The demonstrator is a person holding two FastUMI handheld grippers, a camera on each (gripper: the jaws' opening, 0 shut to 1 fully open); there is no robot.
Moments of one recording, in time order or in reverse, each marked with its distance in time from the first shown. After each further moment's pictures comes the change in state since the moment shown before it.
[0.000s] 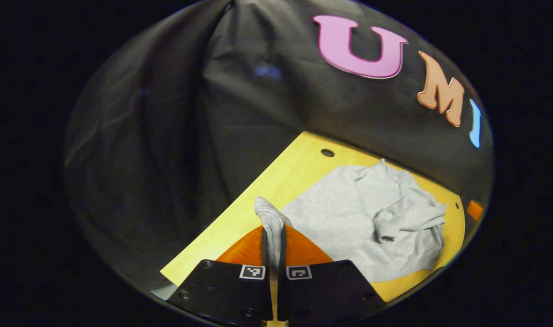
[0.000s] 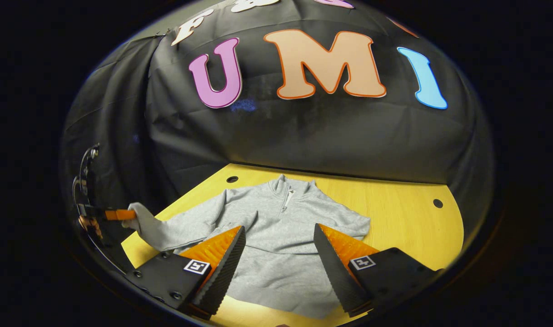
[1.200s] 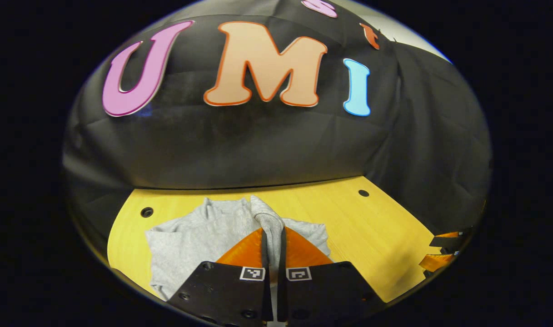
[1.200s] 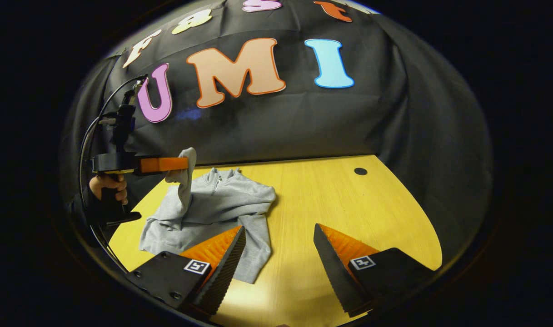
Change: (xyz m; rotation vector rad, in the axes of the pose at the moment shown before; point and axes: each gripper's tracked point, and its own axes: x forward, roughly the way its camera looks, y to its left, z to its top) left arm 0.001 -0.433 0.022 0.370 -0.103 -0.644; right arm -0.130 -0.165 -0.062 0.166 0.004 -0.302
